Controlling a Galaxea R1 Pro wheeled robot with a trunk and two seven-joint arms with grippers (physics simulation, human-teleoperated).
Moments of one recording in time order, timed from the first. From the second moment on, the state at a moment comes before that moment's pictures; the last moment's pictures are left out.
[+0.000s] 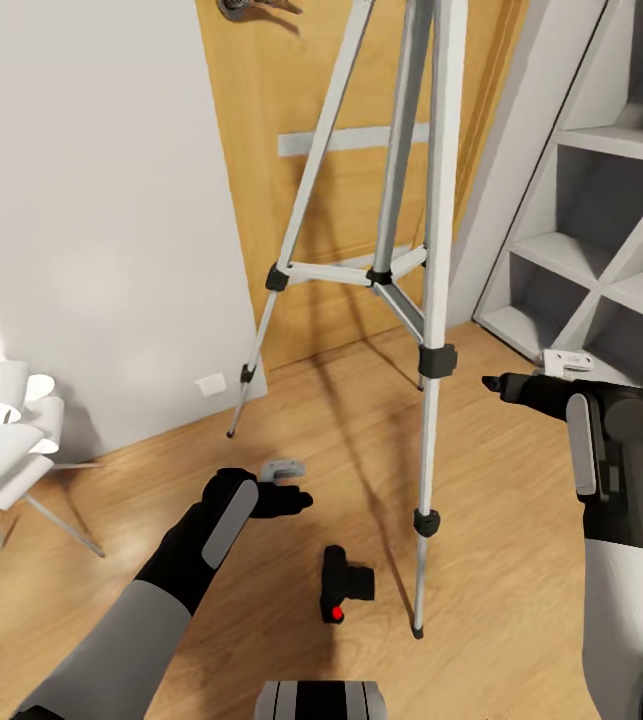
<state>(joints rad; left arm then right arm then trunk) -0.72 -0.11 -0.30 -1.01 0.57 0.92 0.27 -0.84 -0.16 -0.21 -1.49 -0.04 1.04 0.13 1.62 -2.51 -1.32</state>
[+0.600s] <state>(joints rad) -0.72 -0.10 -0.30 -1.01 0.57 0.92 0.27 -0.84 -0.16 -0.21 -1.49 -0.04 1.04 0.13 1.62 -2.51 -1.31</state>
